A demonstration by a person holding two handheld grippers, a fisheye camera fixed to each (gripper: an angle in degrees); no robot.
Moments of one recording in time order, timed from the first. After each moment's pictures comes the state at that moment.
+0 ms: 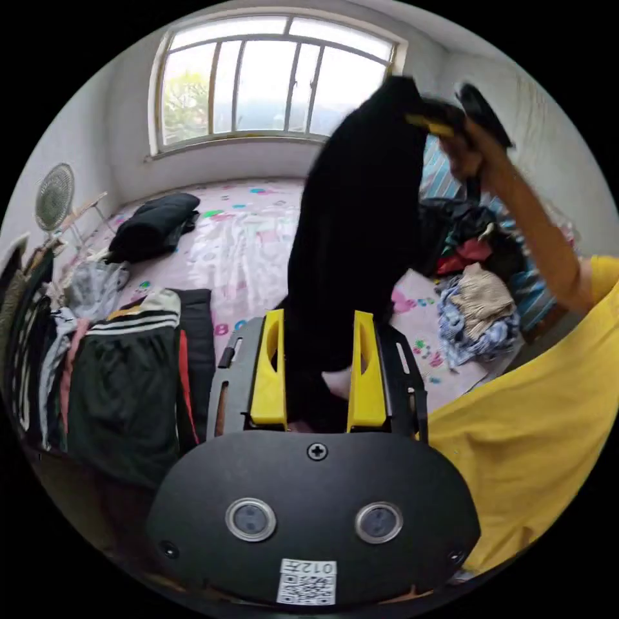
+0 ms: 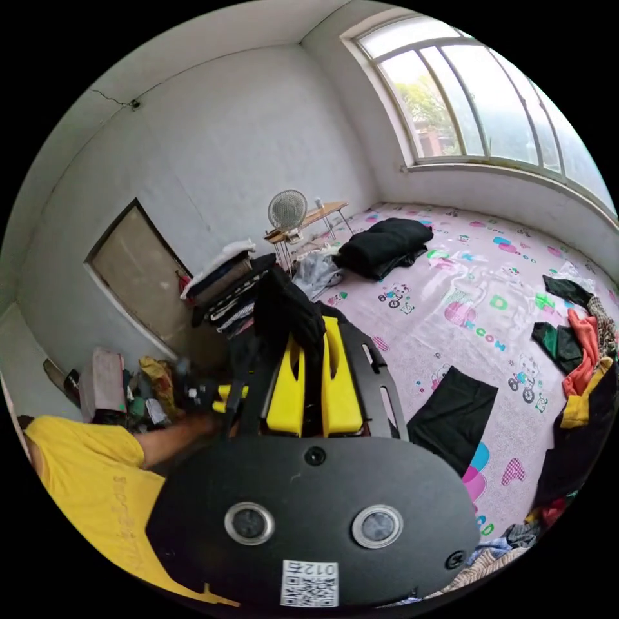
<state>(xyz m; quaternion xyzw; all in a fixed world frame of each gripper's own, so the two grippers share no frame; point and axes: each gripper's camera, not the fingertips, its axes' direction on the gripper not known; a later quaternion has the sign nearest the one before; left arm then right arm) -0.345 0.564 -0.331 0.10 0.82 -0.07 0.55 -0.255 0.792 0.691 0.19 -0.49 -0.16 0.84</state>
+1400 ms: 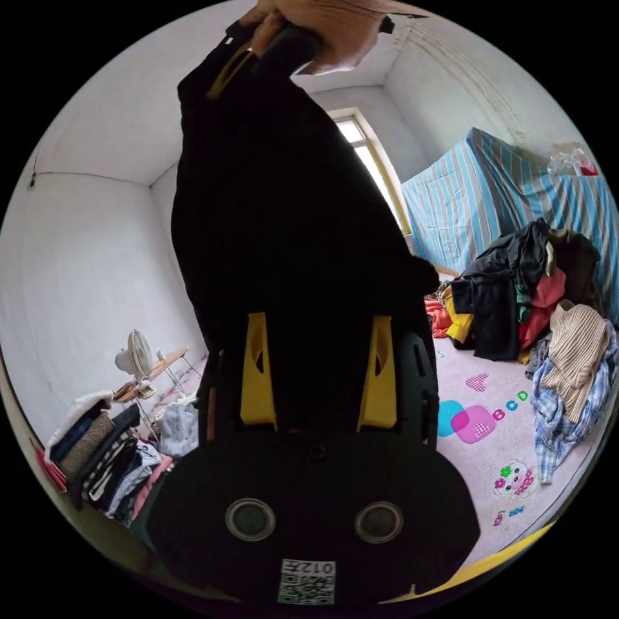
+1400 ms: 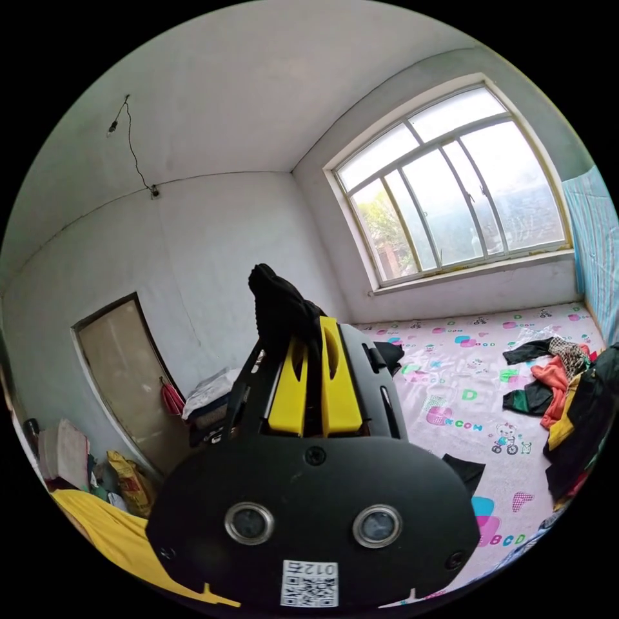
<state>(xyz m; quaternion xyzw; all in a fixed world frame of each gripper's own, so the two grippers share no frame) -0.414 0.552 -0.565 0.31 0.58 -0.25 0.71 -0.308 0.961 0.462 0.43 -0.45 0.00 0.78</state>
